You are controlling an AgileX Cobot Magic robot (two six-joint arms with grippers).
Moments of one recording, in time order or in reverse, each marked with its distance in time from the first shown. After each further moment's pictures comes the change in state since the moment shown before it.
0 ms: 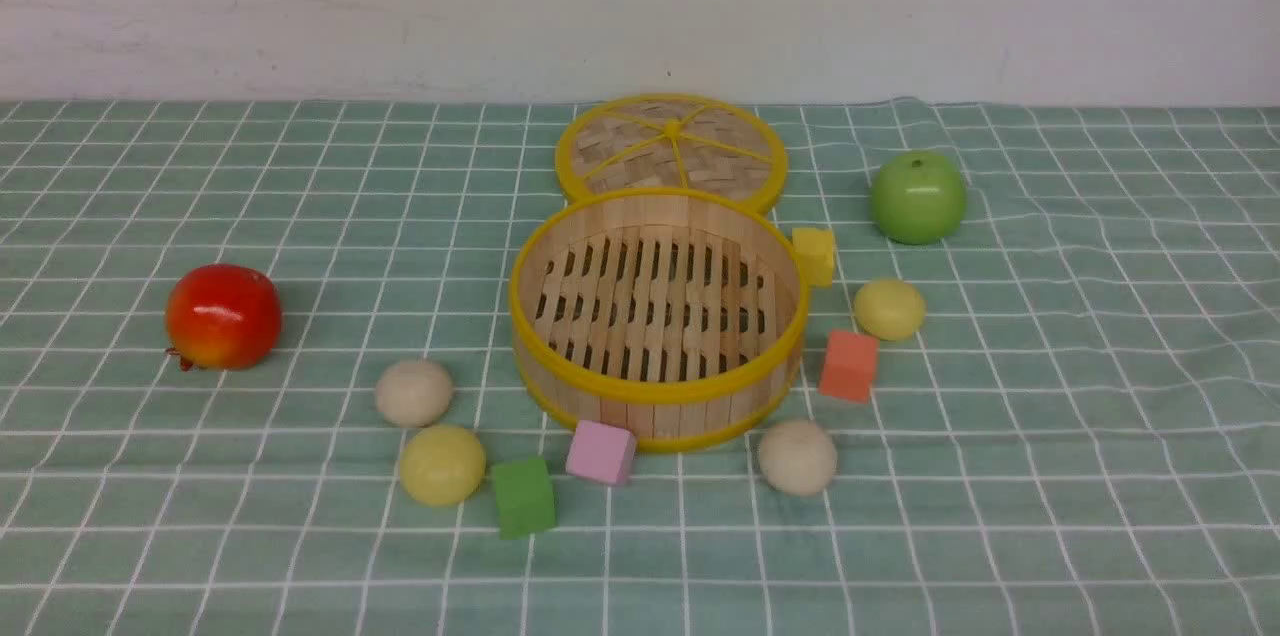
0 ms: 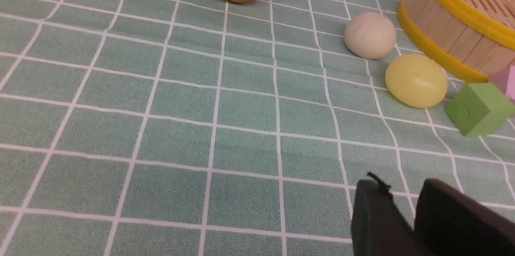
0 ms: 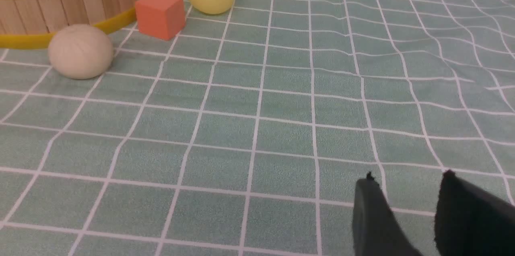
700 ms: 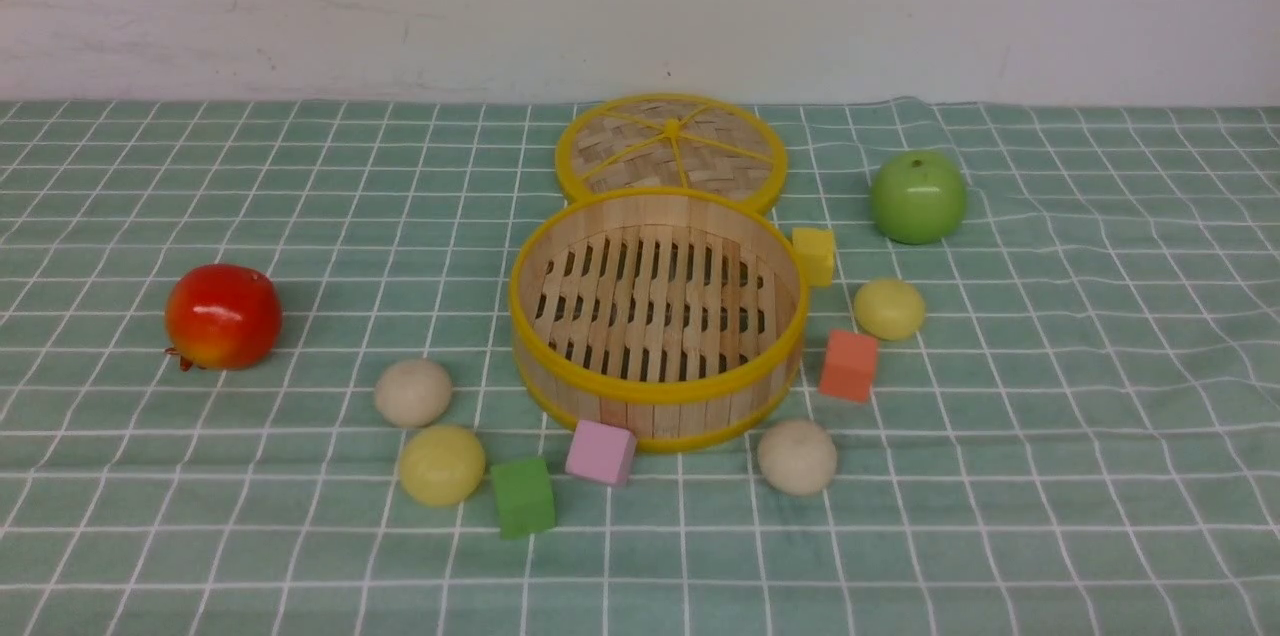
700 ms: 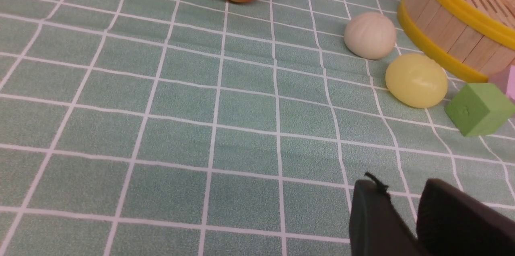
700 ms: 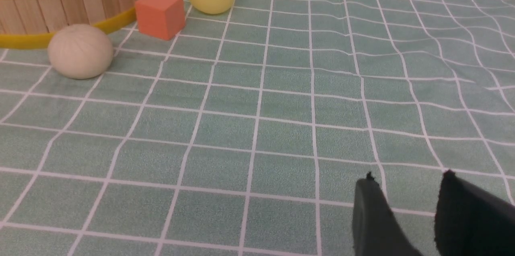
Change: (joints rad) right arm 0.000 0.000 0.000 0.000 0.000 0.000; left arm 0.000 0.000 0.000 0.000 0.000 0.000
